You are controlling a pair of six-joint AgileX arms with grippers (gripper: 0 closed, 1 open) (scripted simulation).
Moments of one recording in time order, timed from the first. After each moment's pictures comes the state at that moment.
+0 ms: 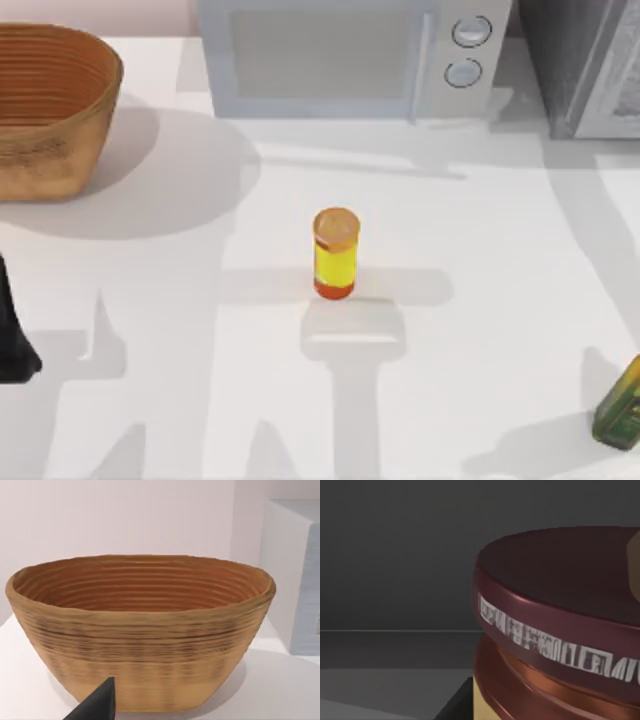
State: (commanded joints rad) left arm 0.00 0.00 0.00 0.00 0.00 0.00; right arm 0.19 1.35 1.85 -0.51 0.20 0.02
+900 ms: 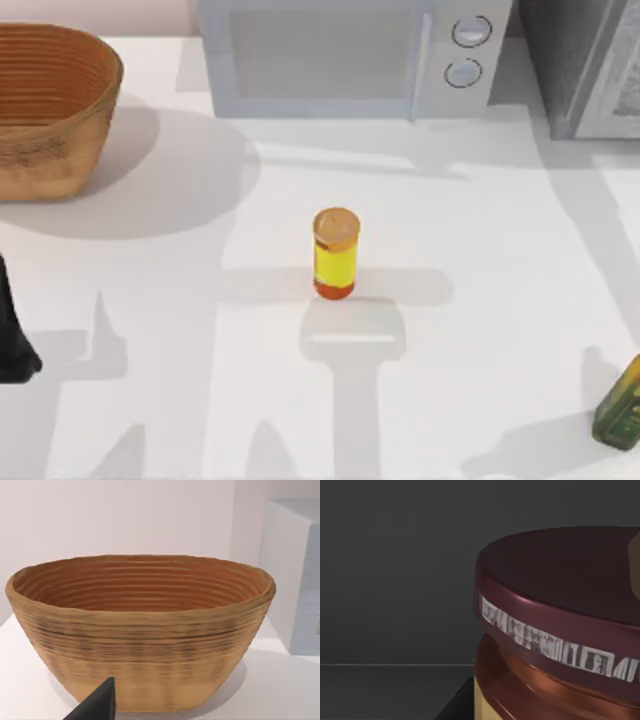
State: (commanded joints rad) left arm 0.00 0.00 0.00 0.00 0.00 0.00; right arm 0.16 1.52 2.01 -0.49 0.18 0.02
